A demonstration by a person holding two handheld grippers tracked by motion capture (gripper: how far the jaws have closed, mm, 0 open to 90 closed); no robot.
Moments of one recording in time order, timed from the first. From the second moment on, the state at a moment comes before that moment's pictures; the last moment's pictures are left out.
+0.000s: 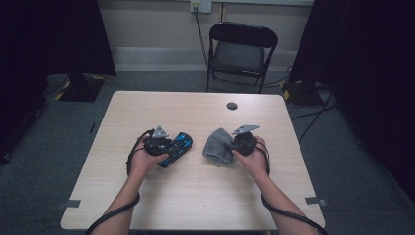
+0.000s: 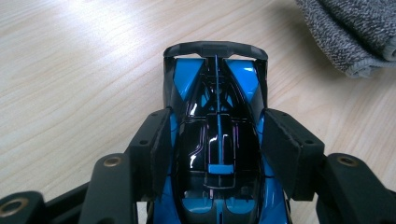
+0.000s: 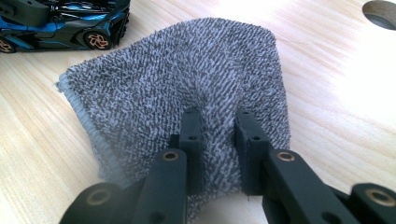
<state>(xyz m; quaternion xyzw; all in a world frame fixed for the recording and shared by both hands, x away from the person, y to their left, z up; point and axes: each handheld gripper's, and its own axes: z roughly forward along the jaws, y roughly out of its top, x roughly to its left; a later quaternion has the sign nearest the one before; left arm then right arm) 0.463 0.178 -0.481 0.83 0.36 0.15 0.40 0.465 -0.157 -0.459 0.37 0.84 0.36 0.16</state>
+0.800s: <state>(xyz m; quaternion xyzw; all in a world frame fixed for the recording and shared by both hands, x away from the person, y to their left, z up) 0.461 0.180 -0.481 0.83 0.35 0.15 0.40 0.433 -0.123 -0.456 0.30 0.86 0.39 0.12</state>
